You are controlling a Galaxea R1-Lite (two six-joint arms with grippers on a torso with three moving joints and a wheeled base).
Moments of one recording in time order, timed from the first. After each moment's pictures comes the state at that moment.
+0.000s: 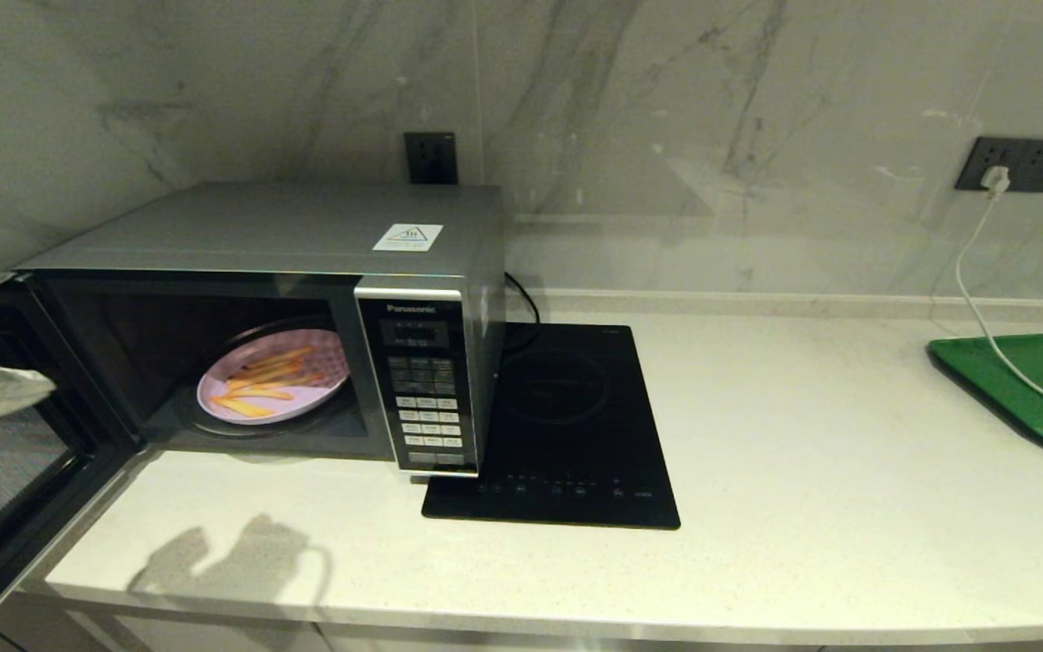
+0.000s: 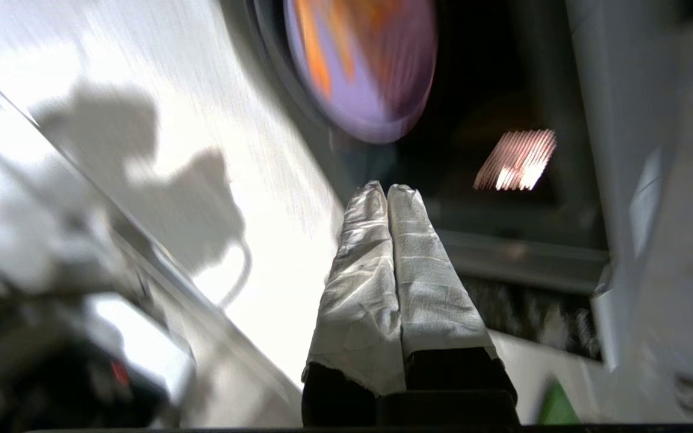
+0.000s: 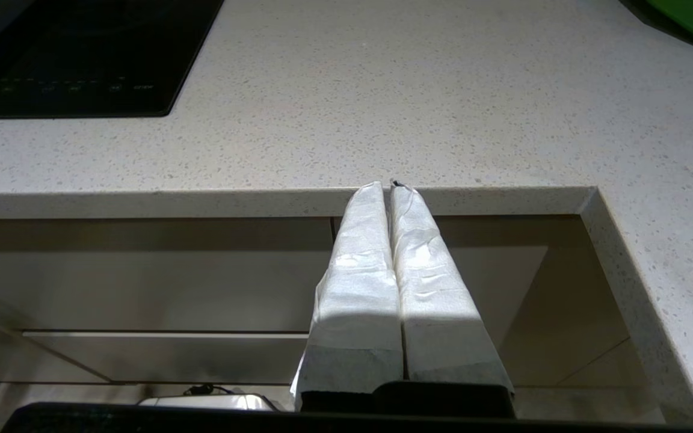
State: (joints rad) left arm 0.28 1.23 -1.10 0.40 -0.17 -0.91; right arm 0.00 0.00 -0.11 0.26 -0.05 0.09
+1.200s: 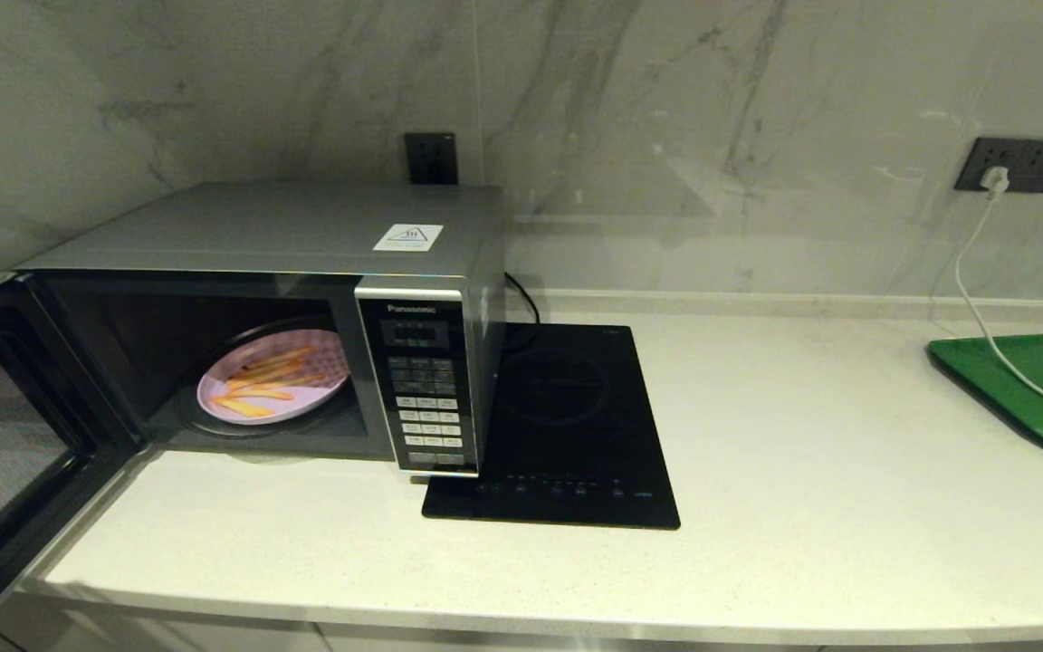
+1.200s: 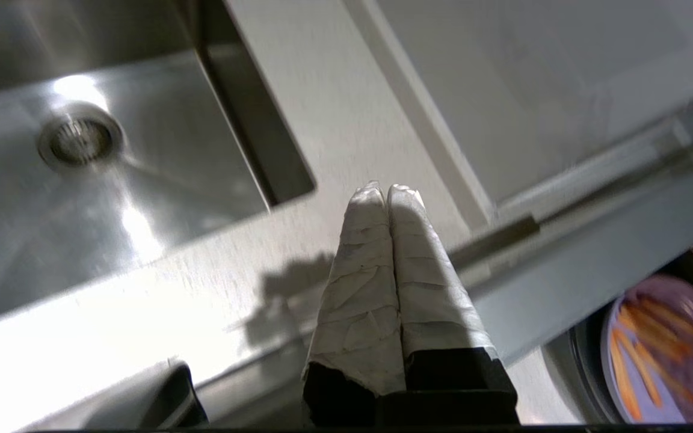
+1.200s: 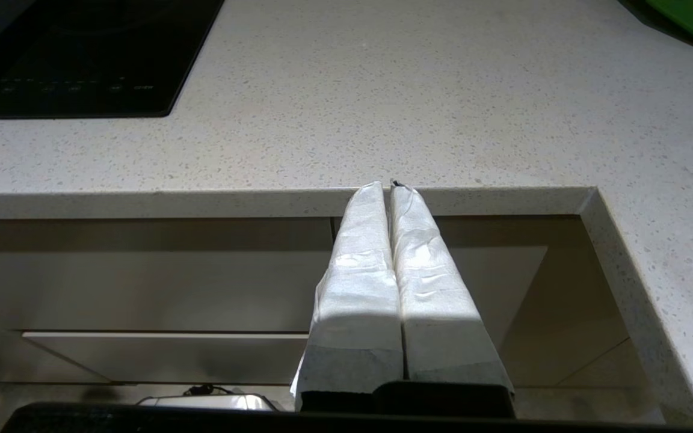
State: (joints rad) left arm 1.06 1.46 -1.39 0.42 -0.19 -0.28; right arm 0.00 0.00 -0.11 0.26 -0.05 0.09
